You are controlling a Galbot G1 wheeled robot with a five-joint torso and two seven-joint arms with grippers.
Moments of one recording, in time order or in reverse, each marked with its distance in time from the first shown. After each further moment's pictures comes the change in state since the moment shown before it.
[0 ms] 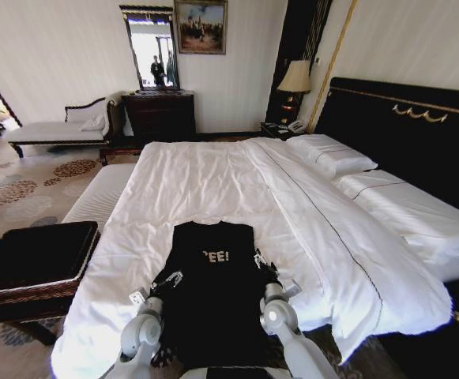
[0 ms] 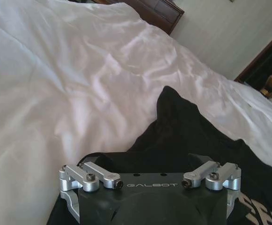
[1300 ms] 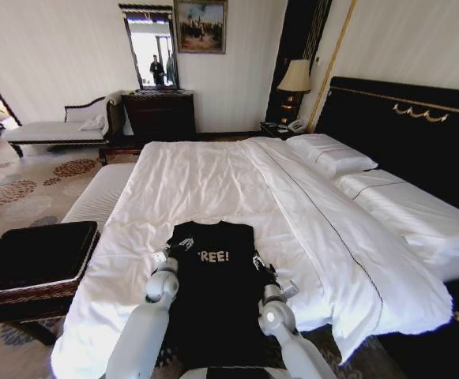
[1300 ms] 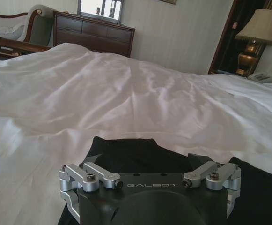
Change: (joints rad) left arm -0.513 0.064 0.283 0.398 0.282 -0.054 -0.100; right arm 0.007 0.011 -0.004 -0.021 -0.005 0.004 0.017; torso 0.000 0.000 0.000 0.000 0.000
